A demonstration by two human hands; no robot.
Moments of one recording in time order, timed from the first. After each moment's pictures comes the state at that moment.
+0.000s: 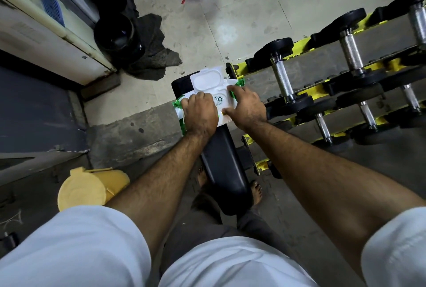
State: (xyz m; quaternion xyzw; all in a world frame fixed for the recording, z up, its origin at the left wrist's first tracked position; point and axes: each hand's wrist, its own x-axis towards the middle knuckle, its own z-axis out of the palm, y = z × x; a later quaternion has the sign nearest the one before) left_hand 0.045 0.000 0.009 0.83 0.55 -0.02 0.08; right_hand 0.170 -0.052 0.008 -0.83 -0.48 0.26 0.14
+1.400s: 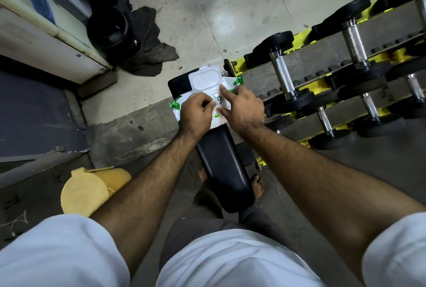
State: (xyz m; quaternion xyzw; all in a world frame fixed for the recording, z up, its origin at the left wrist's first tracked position) left_hand 0.028 0.007 0.007 0.72 0.54 0.18 0.39; right_hand 0.160 -0.055 0.004 -0.82 -0.54 0.18 0.05
